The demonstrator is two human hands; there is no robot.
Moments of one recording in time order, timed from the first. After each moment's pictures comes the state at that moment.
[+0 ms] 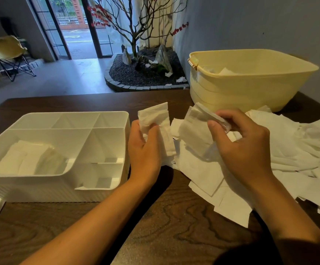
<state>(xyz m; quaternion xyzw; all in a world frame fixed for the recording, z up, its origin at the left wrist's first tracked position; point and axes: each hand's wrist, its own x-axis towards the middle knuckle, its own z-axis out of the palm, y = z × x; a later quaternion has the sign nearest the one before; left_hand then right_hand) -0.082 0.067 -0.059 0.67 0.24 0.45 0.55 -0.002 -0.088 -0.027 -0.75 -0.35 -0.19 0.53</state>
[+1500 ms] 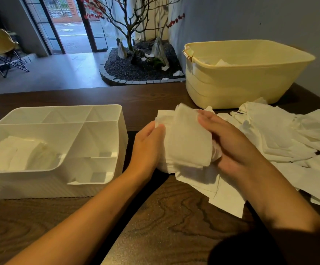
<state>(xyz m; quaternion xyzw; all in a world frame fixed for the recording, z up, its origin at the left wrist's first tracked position) -0.079 0.064 -0.061 0.67 0.22 0.25 0.67 0.005 -0.076 -0.025 -0.51 -0.12 0.35 0.77</state>
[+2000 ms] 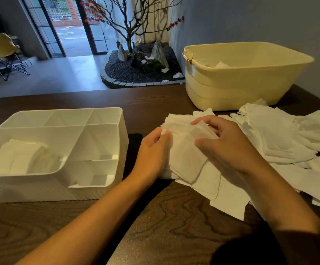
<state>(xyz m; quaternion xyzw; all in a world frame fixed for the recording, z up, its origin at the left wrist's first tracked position) -0.081 0.060 -0.065 0.70 0.21 0.19 0.65 0.003 -0.087 -0.026 -0.75 -0.26 0.18 0.58</state>
